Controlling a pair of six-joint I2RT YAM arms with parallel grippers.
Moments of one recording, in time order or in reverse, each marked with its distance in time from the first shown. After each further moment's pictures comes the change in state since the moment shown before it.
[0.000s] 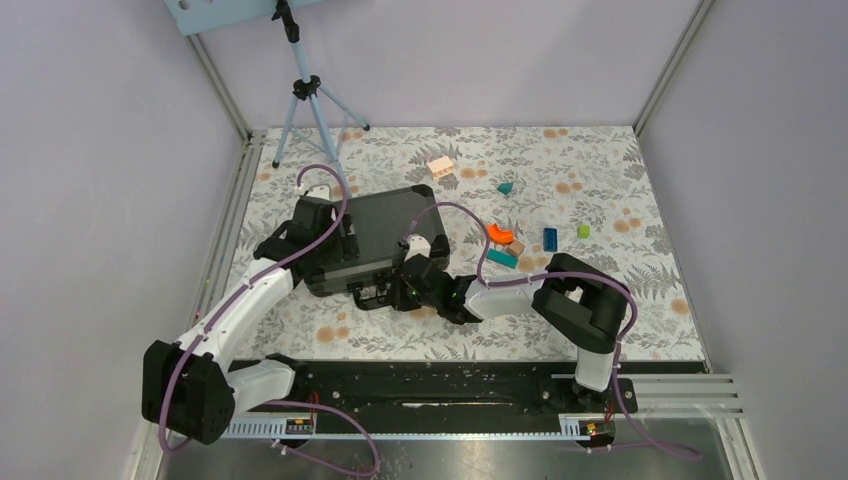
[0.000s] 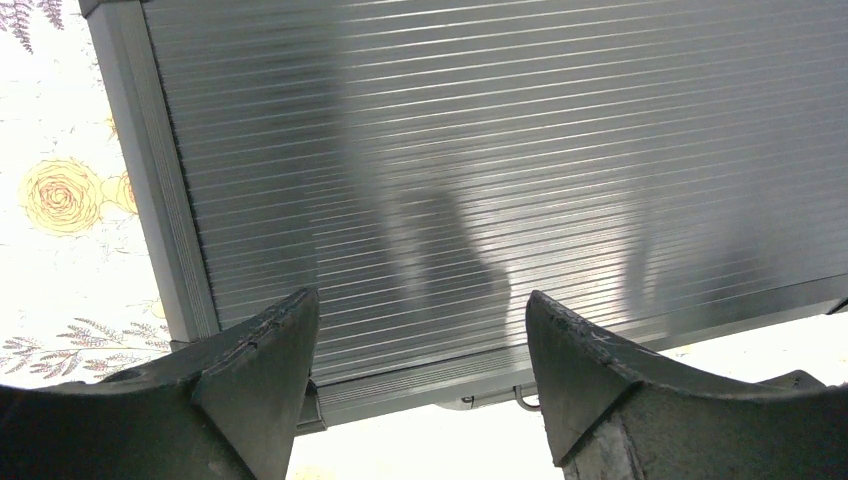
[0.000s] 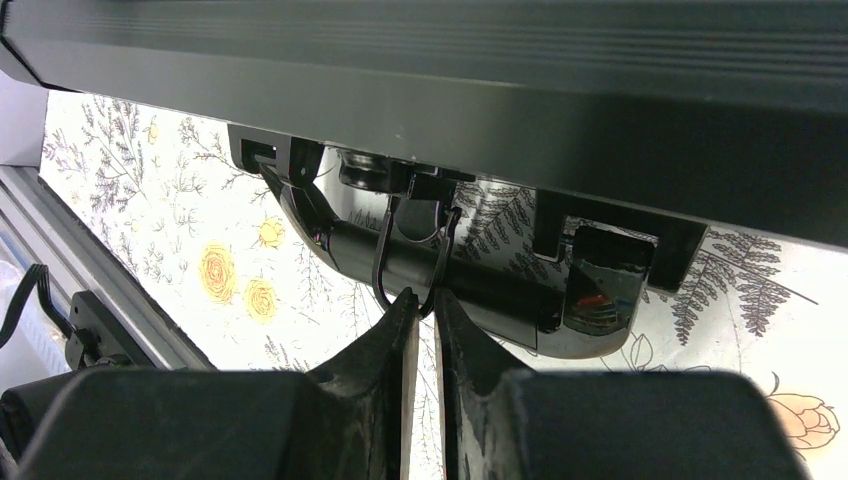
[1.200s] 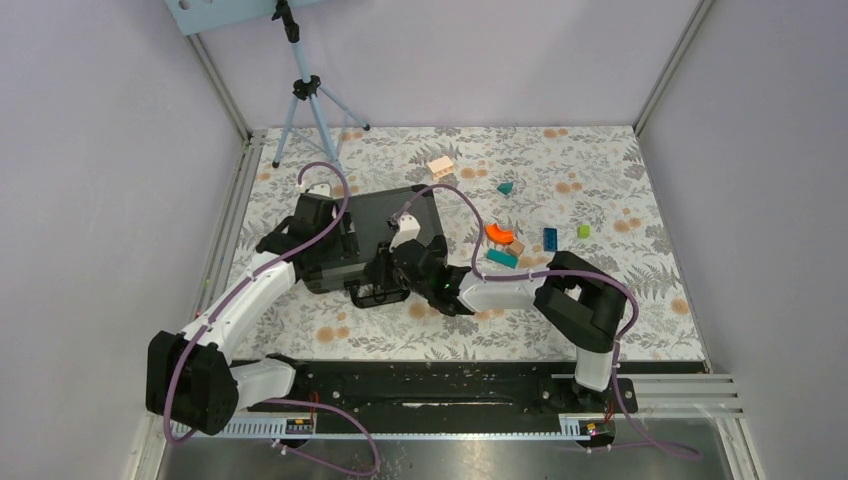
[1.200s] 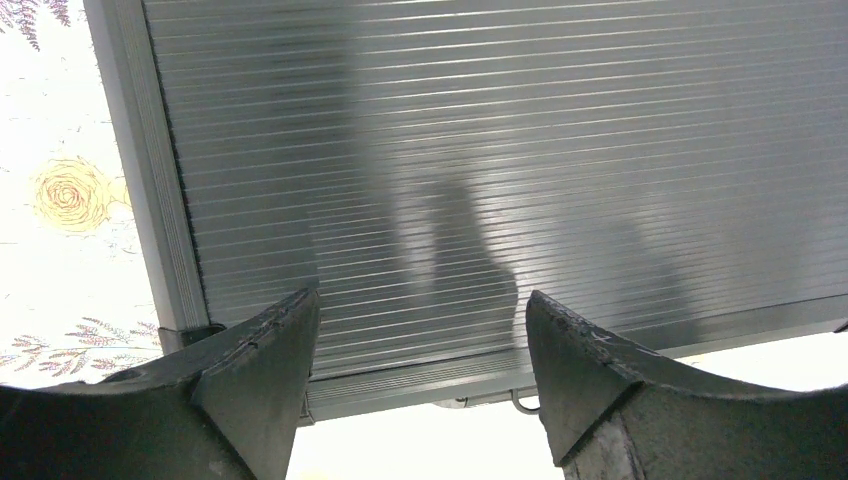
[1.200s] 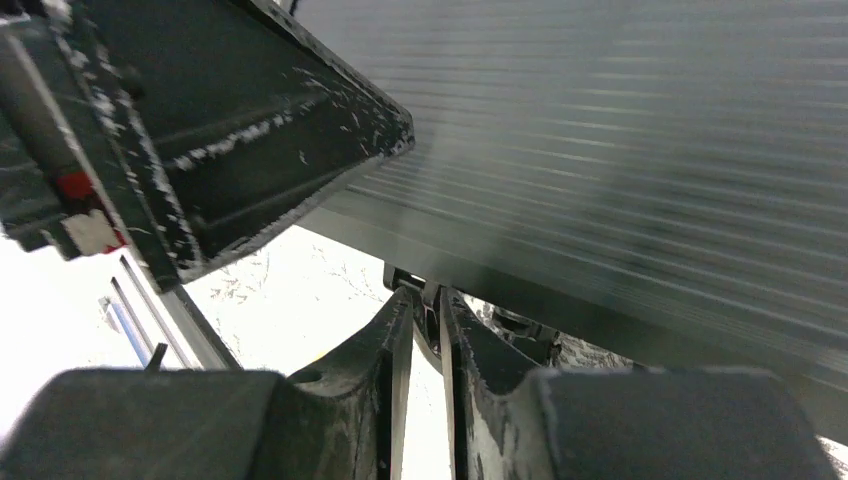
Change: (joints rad) left arm 0.013 0.047 0.023 -0.016 -0.003 0.003; right arm -0.006 0.011 0.105 0.131 0.072 -0.064
